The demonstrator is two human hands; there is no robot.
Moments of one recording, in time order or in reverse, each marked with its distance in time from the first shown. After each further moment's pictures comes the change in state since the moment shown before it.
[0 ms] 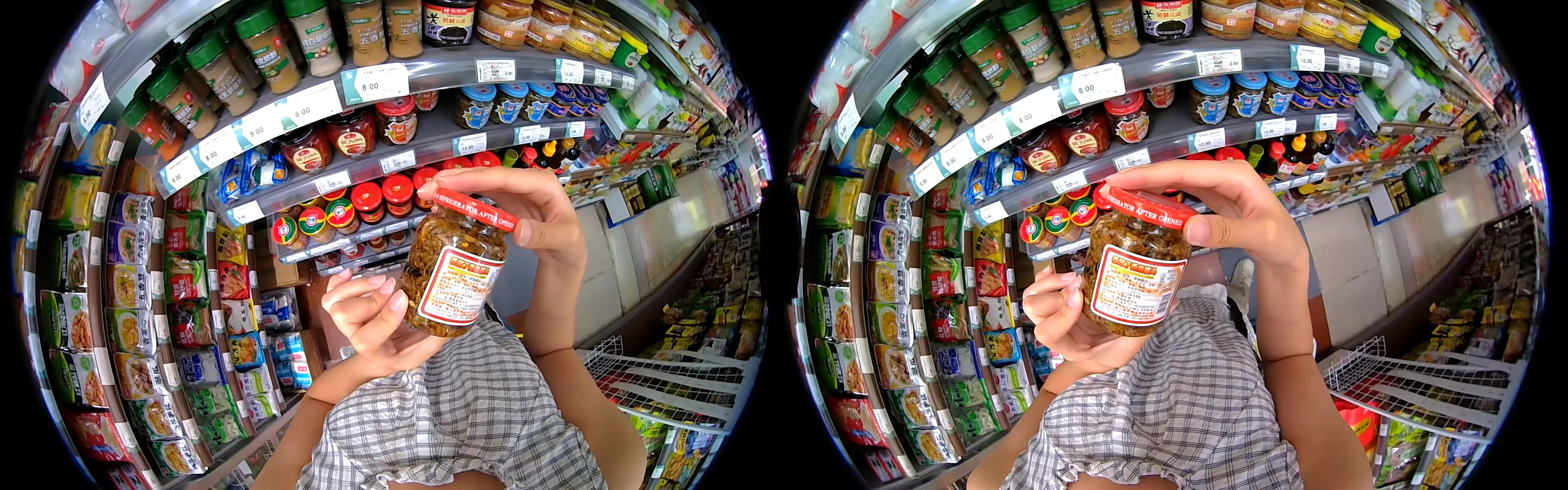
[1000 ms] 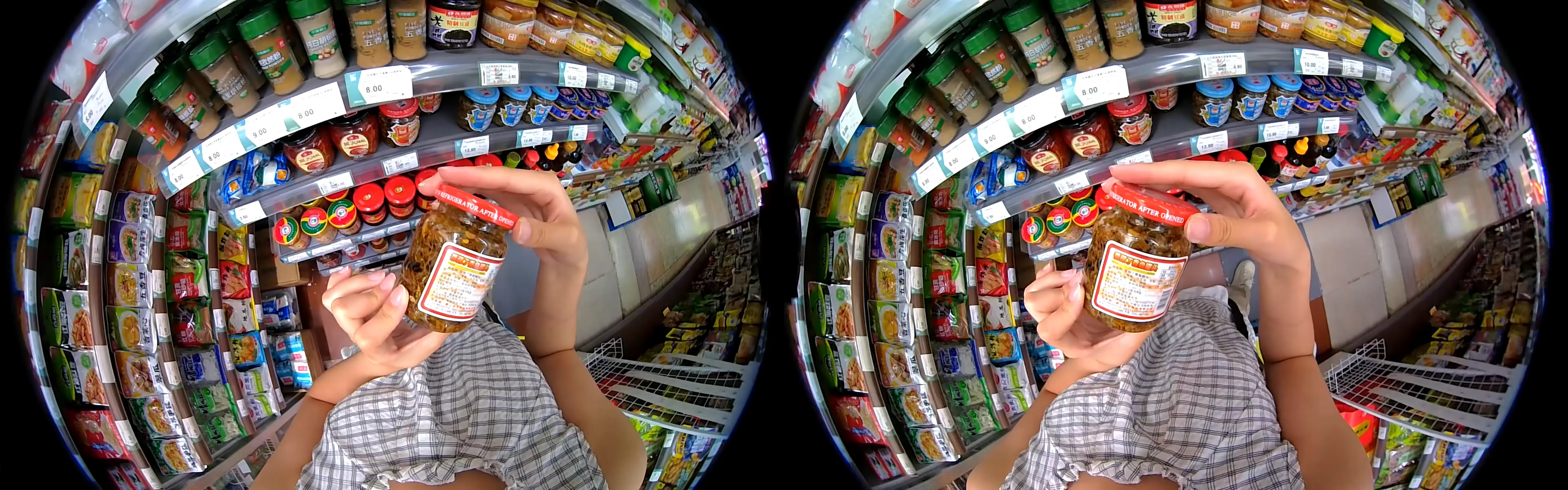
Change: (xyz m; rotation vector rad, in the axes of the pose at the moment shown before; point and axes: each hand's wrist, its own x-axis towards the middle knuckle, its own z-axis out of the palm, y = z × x) left_hand 0.005 0.000 0.005 0.062 0.017 -0.003; right_hand 0.002 -0.002 0.004 0.049 0.053 0.036
